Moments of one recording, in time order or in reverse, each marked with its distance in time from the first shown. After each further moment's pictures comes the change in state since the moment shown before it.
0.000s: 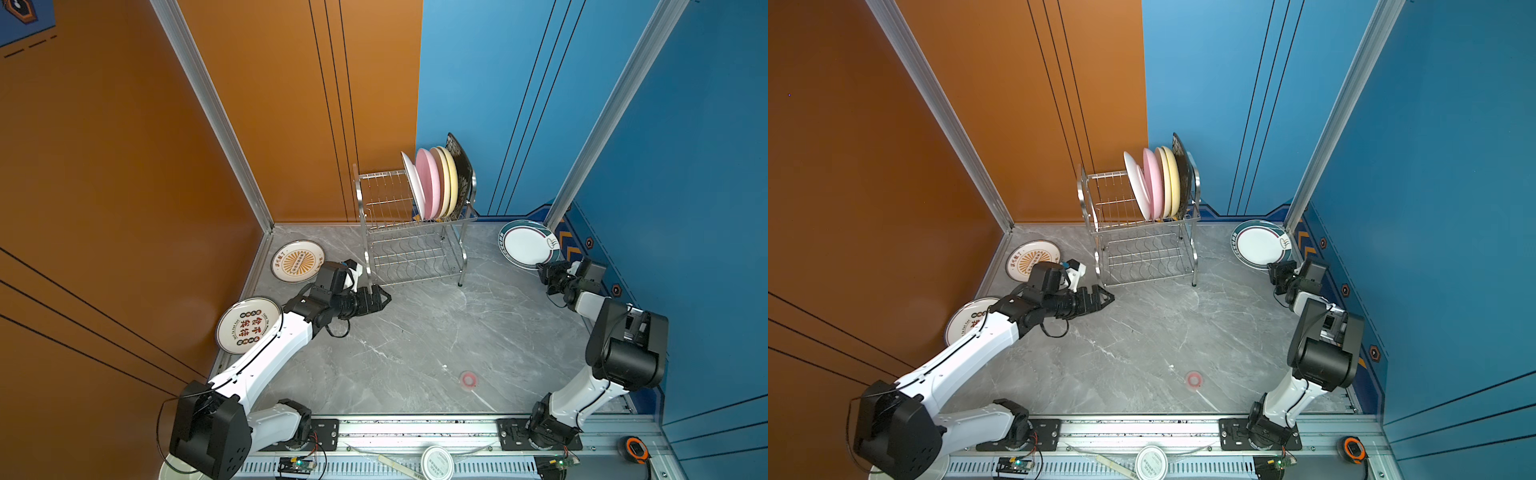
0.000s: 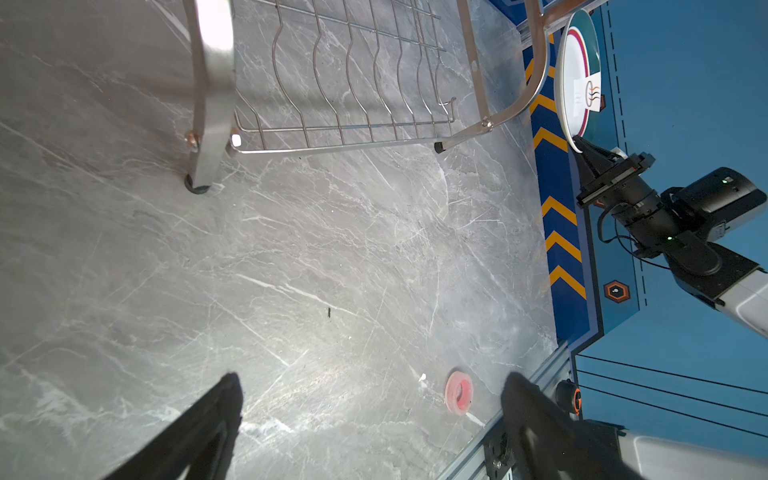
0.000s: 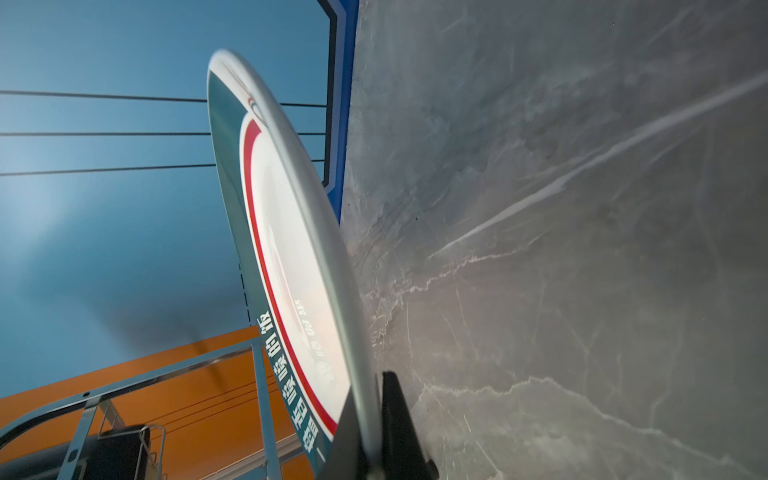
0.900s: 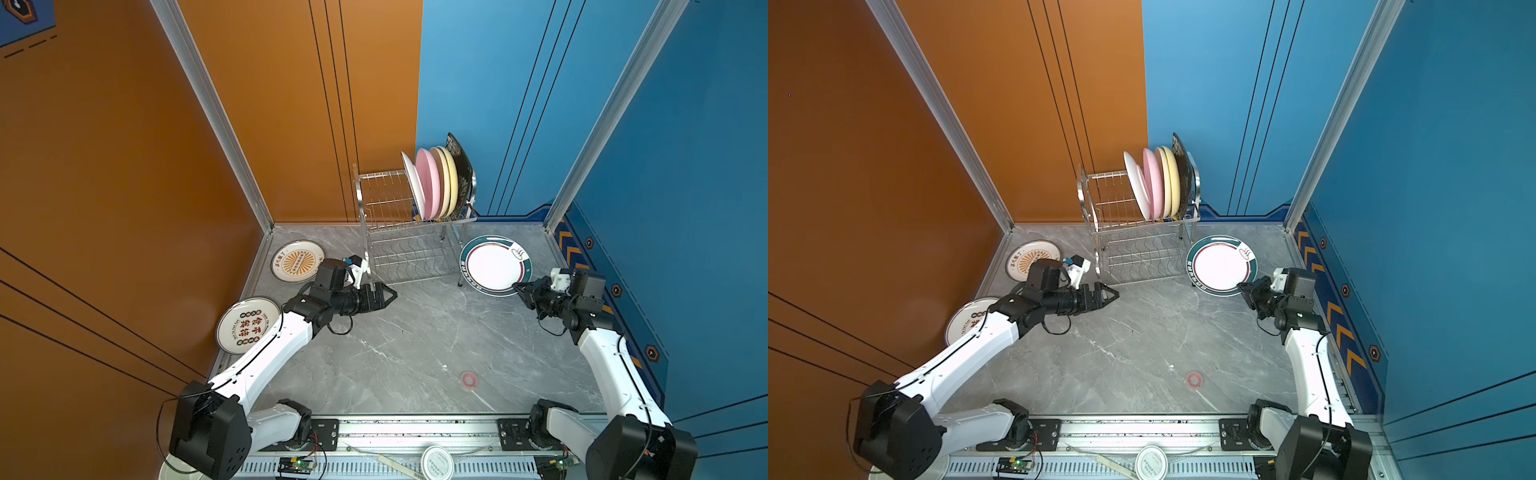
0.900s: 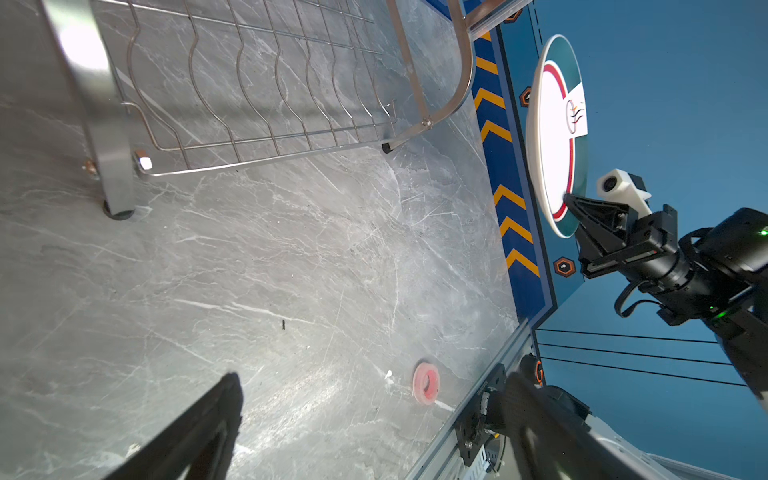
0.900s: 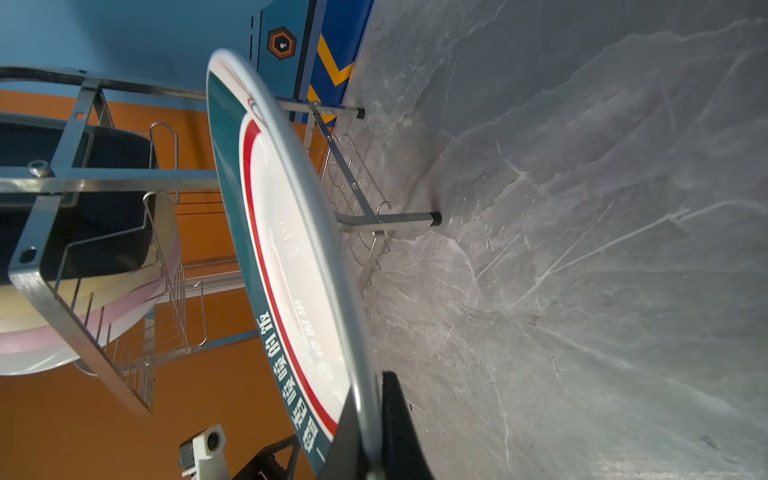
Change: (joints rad) left arm -0.002 0.000 0.003 0.092 0.119 -0.005; right arm 0.207 -0.644 -0.137 -0.637 -0.091 -0.238
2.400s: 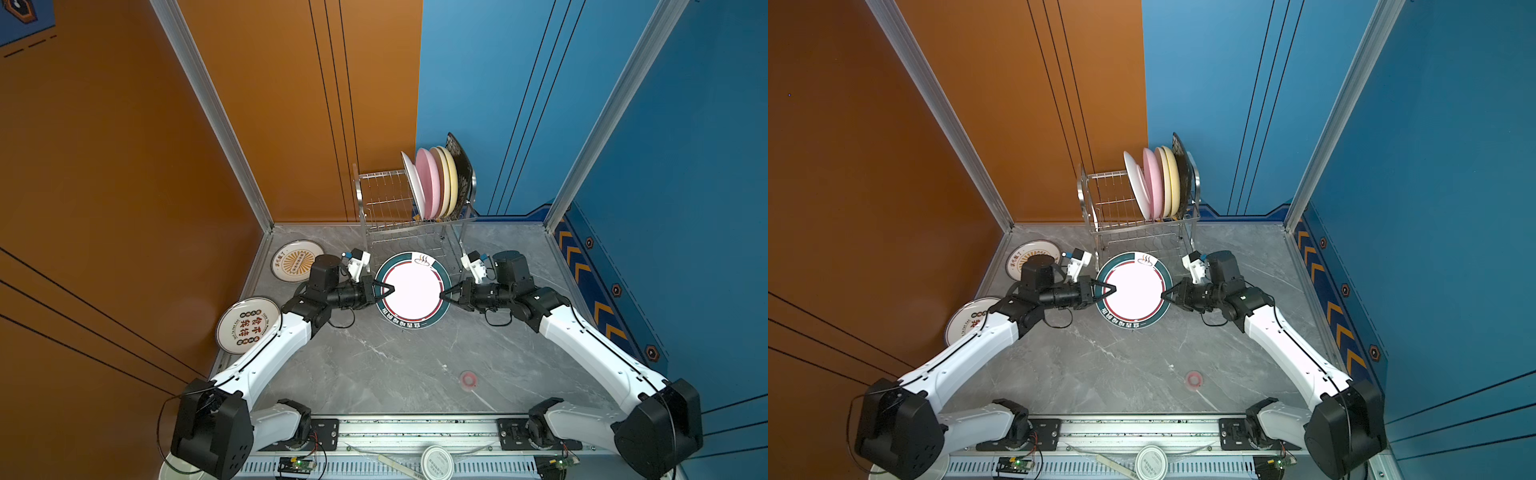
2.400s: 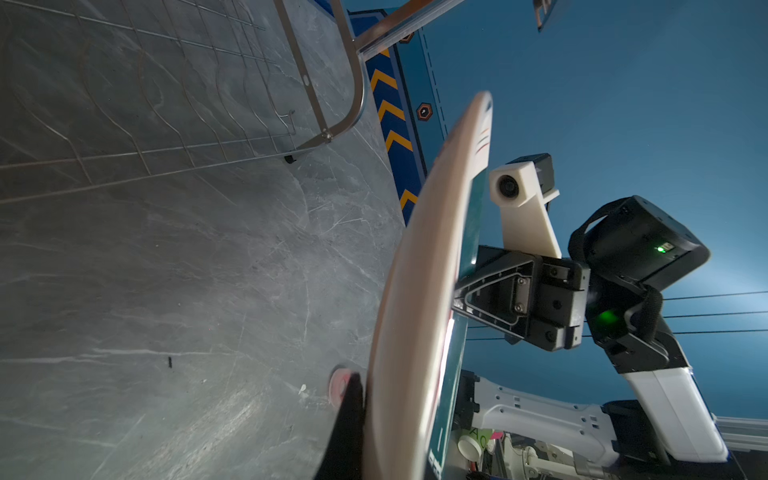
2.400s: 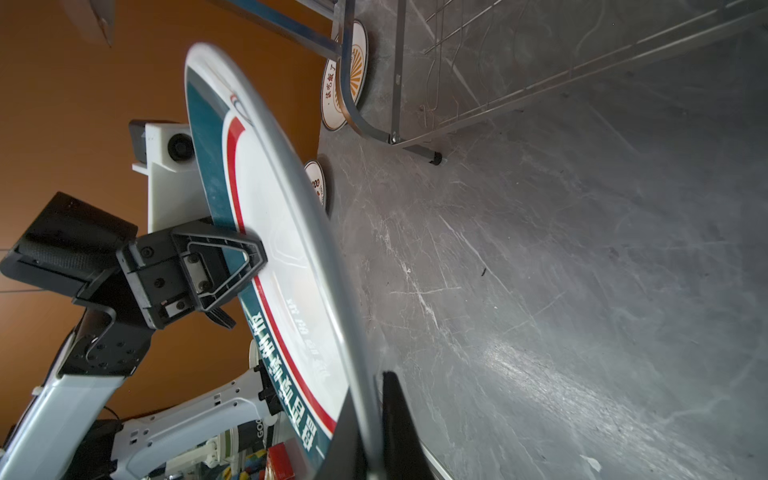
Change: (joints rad) left arm 0.042 0.005 -0.043 0.253 0.246 -0.167; right arm 0.629 0.188 0.220 -0.009 -0.014 -0.204
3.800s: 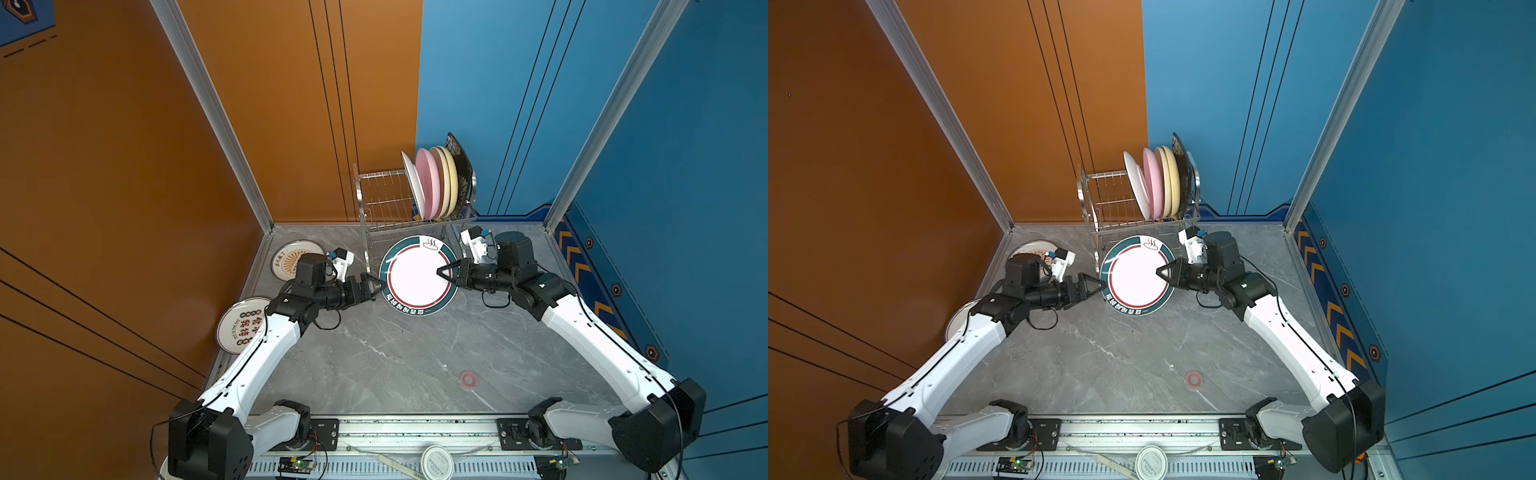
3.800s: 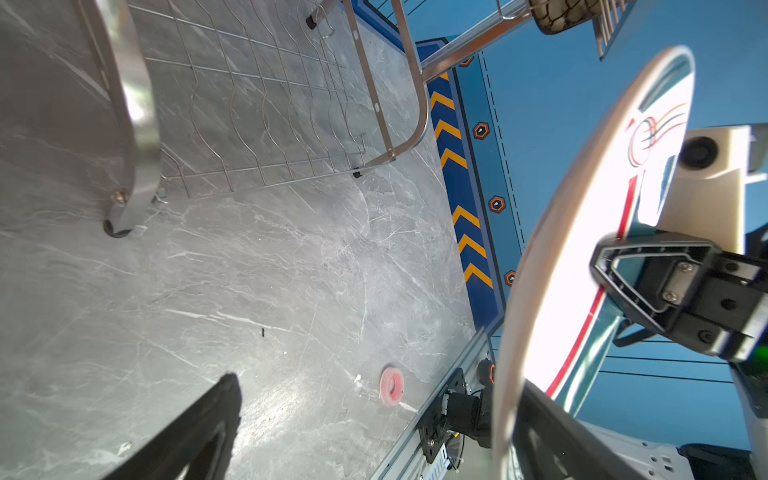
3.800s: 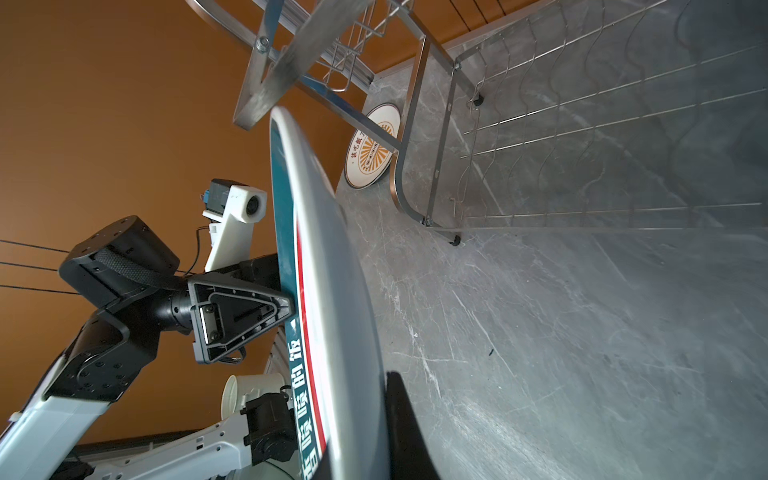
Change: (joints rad) left arm 0.104 -0.070 0.074 -0.307 -0.126 0.174; right arm 0.059 0.029 0.241 -0.083 0.193 -0.095
